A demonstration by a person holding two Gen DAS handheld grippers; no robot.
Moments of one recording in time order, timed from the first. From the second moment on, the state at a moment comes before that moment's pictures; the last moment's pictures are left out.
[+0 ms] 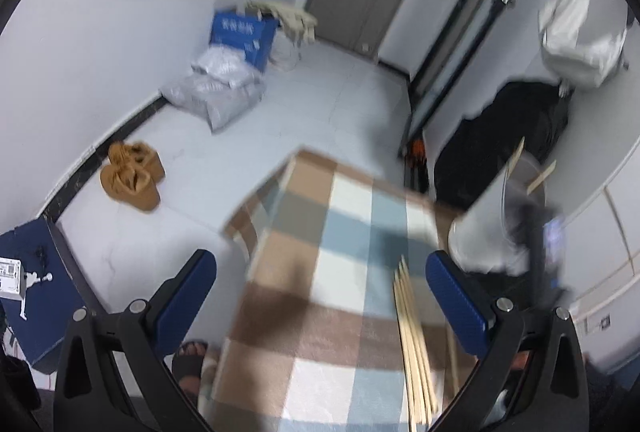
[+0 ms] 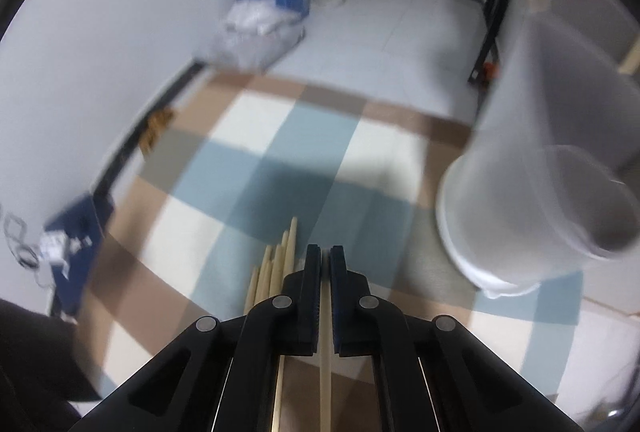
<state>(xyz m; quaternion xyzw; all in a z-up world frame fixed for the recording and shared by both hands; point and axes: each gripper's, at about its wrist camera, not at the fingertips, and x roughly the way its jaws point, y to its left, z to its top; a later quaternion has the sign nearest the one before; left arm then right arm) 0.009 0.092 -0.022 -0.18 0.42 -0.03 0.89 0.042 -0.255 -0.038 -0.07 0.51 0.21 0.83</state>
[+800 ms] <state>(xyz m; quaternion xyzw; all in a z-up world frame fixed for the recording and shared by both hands) 0.021 -0.015 -0.111 0.01 0.61 -0.02 0.80 0.000 -0.434 0.008 0.24 0.41 0.19 0.86</state>
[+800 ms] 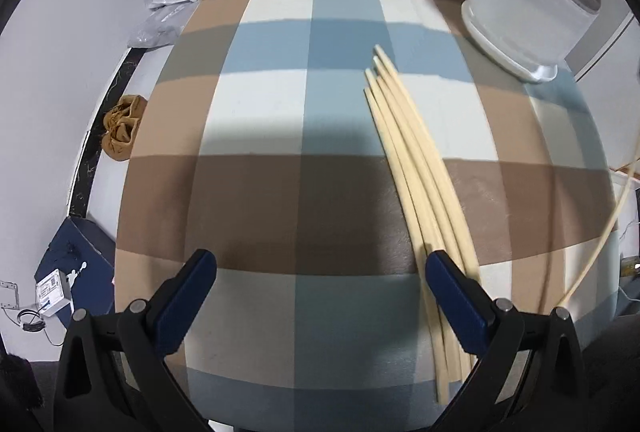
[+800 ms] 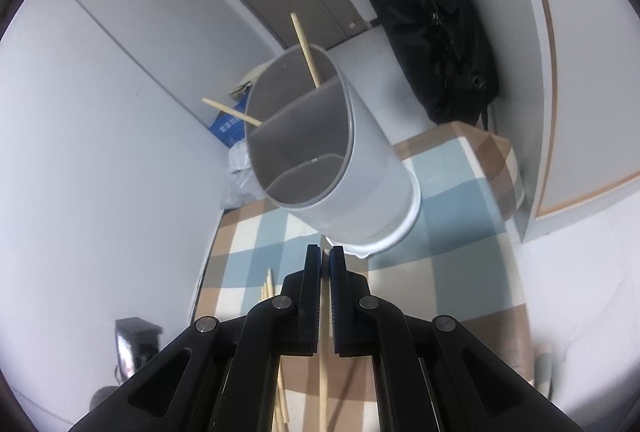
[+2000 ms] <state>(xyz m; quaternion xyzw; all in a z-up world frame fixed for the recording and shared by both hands) 0.066 -0.044 -0.103 0.03 0.62 -0.05 0.78 -0.001 -0.444 0.025 0.25 0.37 0.18 0.88</state>
